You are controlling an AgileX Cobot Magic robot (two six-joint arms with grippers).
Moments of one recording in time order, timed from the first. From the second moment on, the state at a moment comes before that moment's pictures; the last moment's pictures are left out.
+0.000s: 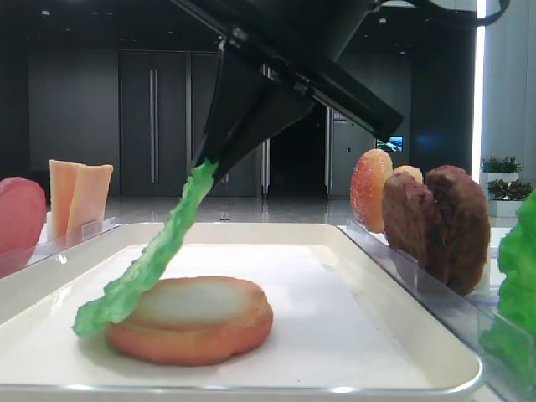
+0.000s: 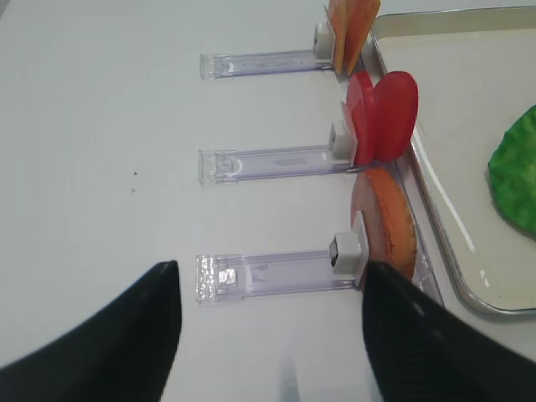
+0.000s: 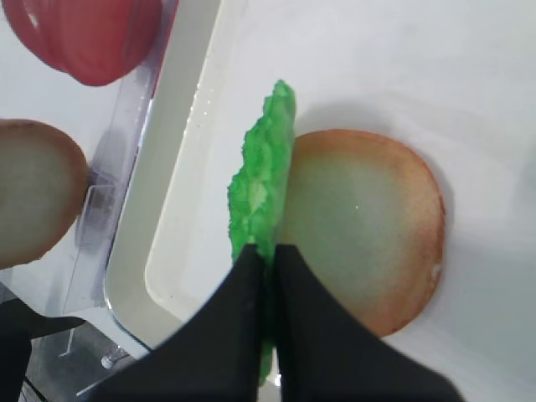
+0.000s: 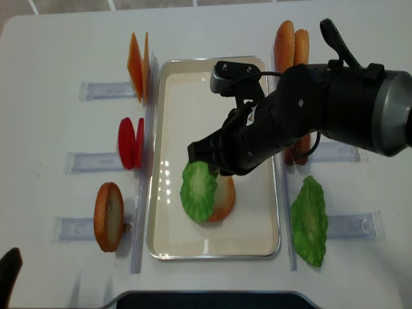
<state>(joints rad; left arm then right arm) -0.04 -0.01 -0.47 0.03 1.11 0.01 0.78 1.70 -1.06 0.59 0.54 0.04</state>
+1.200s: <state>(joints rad) -0.04 -0.01 -0.47 0.03 1.11 0.01 0.78 1.70 -1.06 0.50 0.59 0.09</state>
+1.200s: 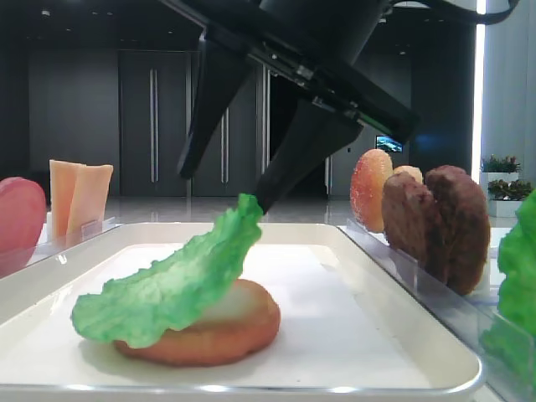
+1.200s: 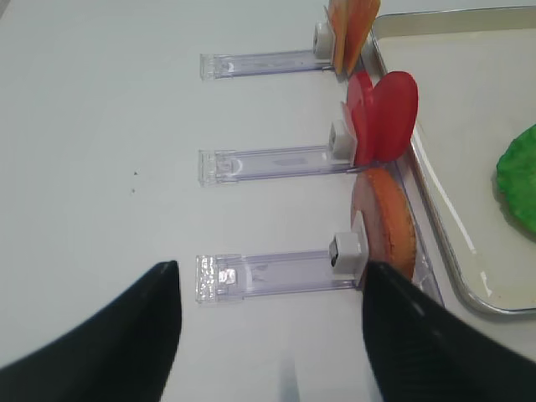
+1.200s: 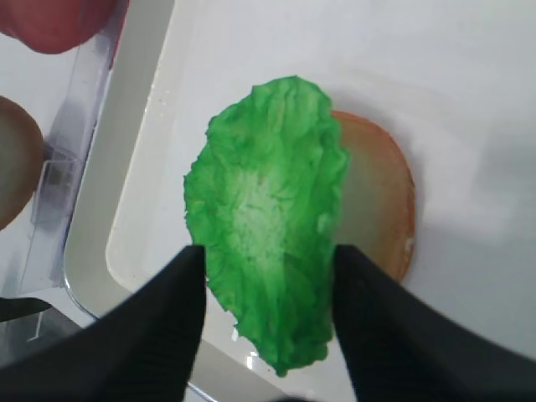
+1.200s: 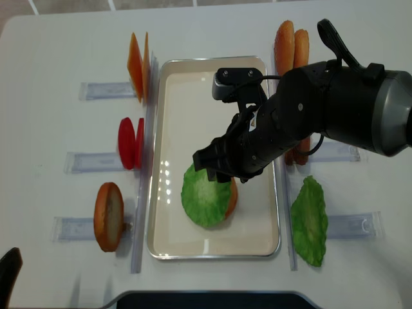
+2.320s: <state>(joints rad) -0.04 -0.01 -0.47 0.03 1.11 0.01 0.78 1.70 -1.31 0.10 0.99 0.43</state>
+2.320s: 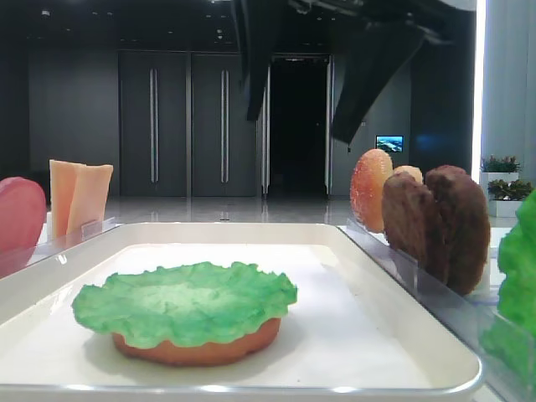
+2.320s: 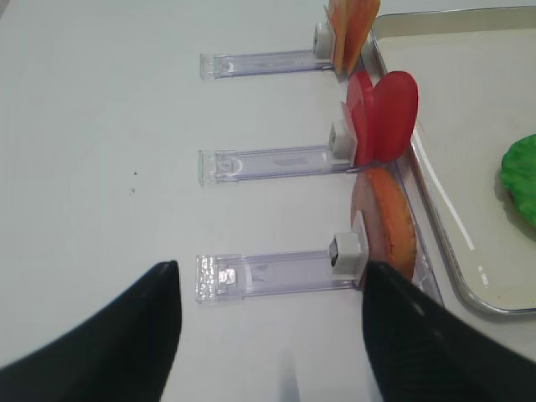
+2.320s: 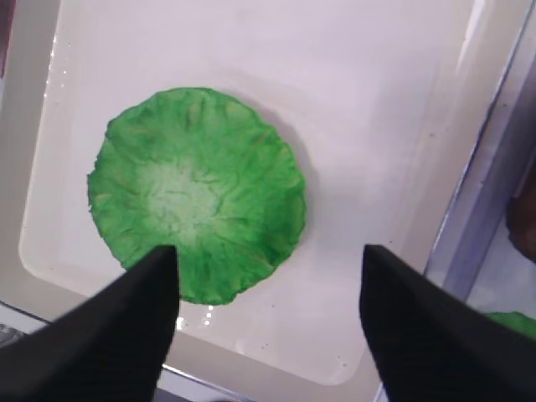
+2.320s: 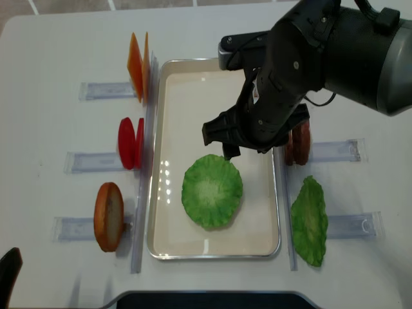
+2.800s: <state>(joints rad) -0.04 -0.01 -0.47 0.03 1.11 0.01 0.67 1.67 -1.43 0.03 1.18 0.43</state>
